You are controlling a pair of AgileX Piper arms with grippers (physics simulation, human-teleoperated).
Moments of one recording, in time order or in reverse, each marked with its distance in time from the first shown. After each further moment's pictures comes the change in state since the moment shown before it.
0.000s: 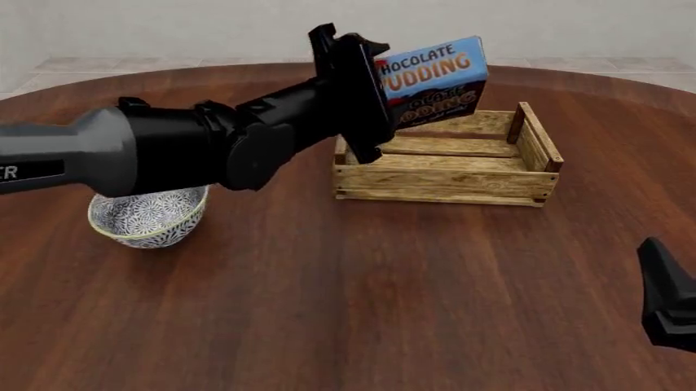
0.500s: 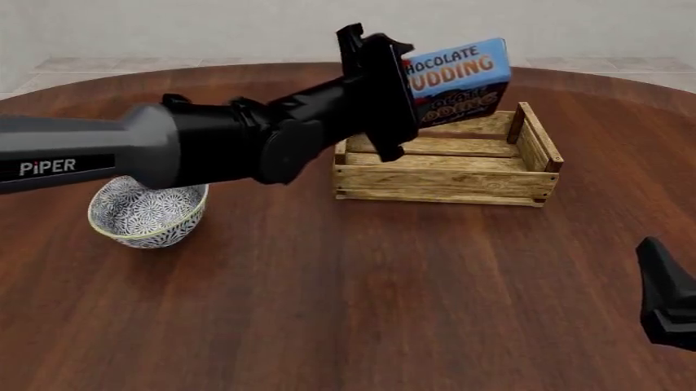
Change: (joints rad) left arm -0.031 0.083 -0.100 0.018 0.007; right arm -0.002 0.018 0.005 -0.020 0.006
